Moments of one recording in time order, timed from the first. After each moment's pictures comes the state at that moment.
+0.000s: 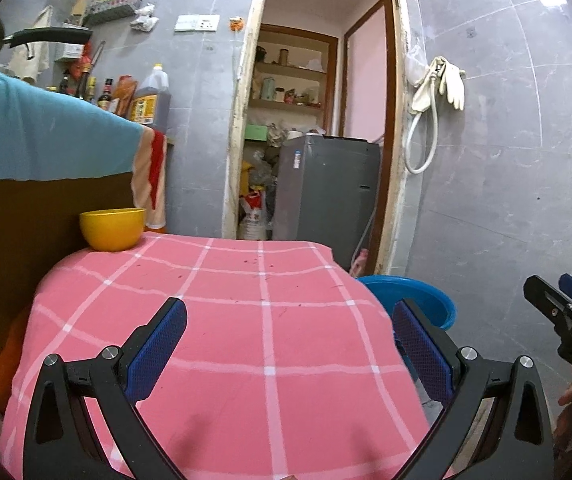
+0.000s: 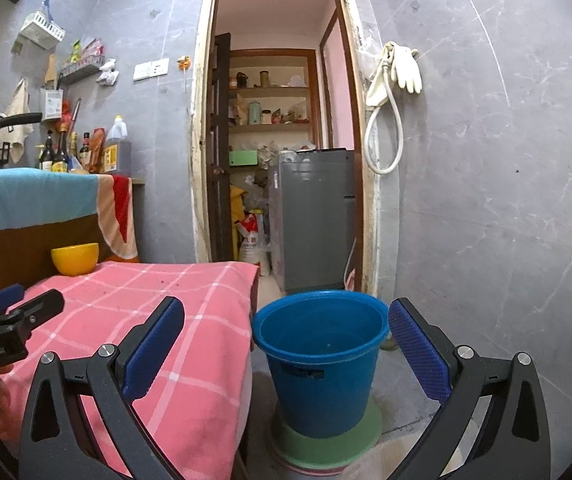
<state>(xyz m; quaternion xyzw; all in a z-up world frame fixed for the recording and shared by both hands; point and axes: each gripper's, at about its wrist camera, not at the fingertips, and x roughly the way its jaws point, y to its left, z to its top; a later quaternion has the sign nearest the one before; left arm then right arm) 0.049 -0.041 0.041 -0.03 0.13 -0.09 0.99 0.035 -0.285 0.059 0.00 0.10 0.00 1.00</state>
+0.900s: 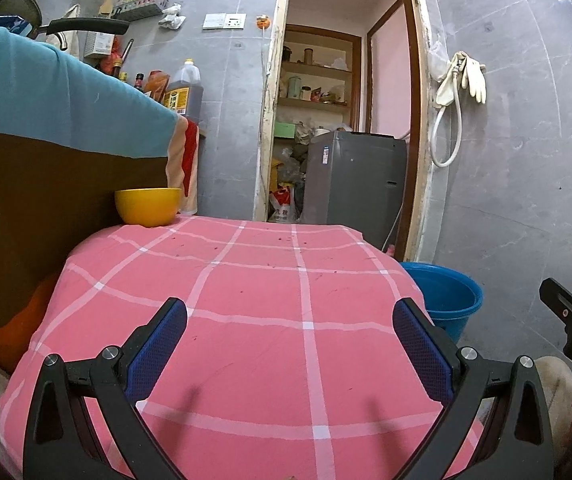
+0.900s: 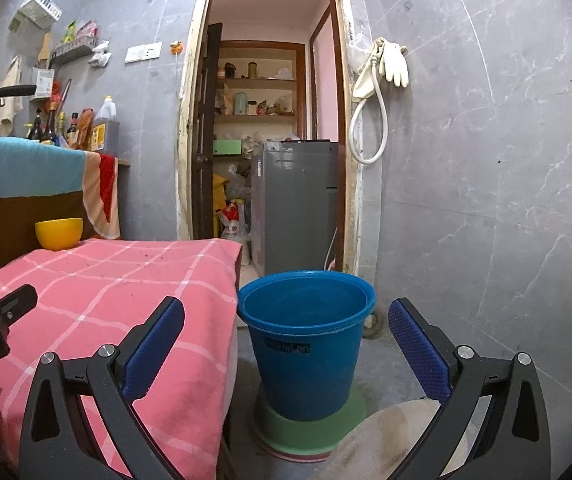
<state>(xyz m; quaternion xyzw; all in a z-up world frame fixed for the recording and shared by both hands) 0.031 -0.025 0.002 -0.03 0.13 -0.04 0.99 0.024 -0.273 0.026 -0.01 0.11 -0.04 0.99</state>
